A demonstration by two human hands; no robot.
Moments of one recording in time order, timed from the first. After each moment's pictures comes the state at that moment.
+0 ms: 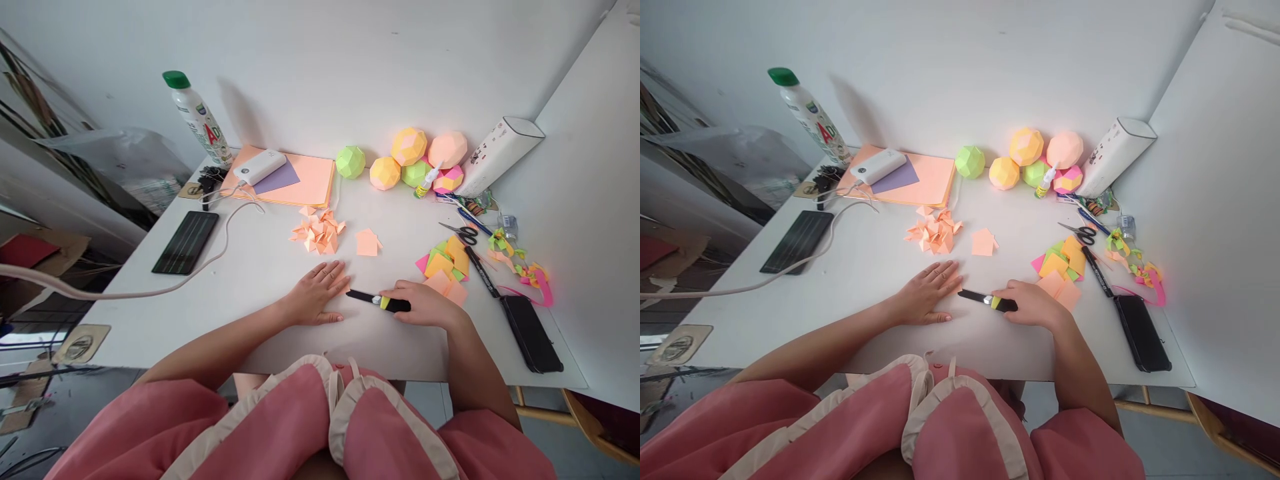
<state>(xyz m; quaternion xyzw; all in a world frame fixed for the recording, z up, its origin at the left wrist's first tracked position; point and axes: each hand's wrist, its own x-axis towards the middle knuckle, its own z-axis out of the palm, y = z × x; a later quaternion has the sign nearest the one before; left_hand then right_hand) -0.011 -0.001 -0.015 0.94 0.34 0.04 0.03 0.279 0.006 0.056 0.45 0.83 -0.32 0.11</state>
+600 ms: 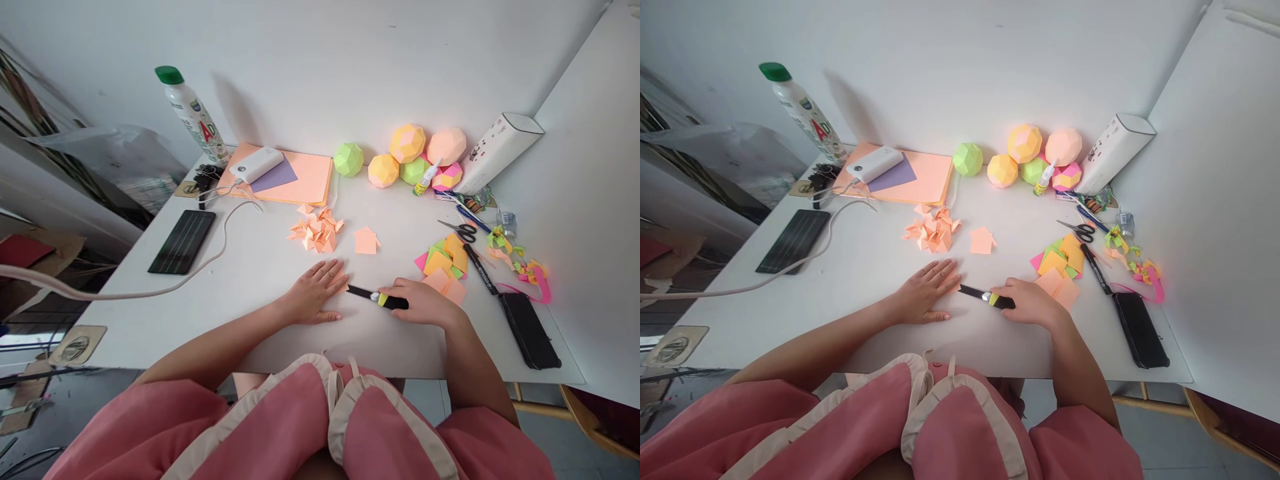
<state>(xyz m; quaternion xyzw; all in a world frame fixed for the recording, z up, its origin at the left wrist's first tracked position) -0.012 -0.001 -0.014 0.94 0.34 0.04 0.04 0.278 0.004 0.054 0.46 0.82 -0.31 0.10</state>
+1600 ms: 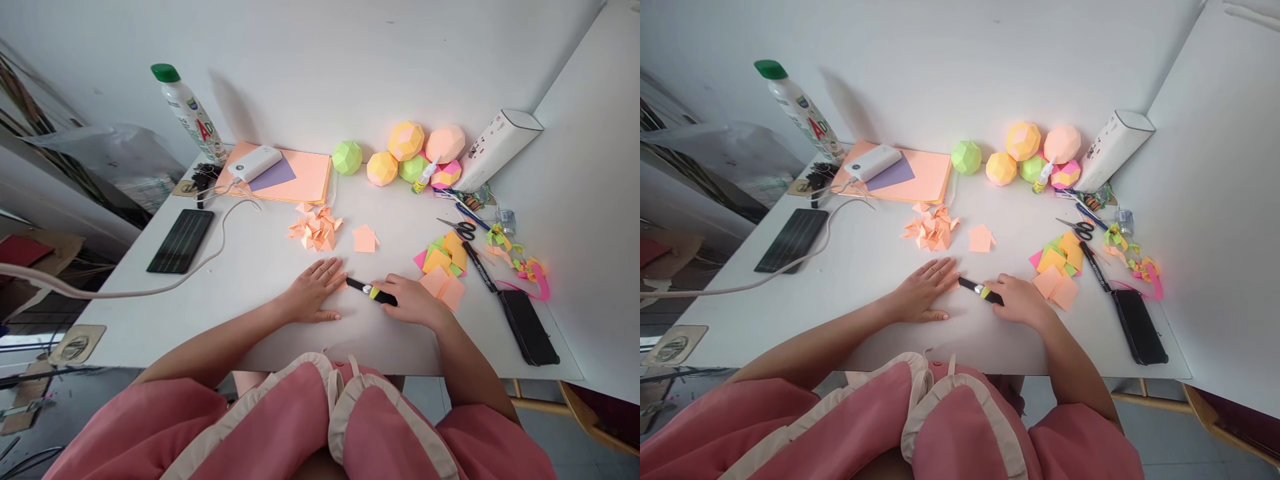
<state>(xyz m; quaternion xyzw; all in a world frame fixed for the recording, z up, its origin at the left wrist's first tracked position) -0.012 -0.002 -0.015 0.94 0.34 0.04 0.04 0.259 -0.004 0.047 0.48 0.84 -0.24 0.08</state>
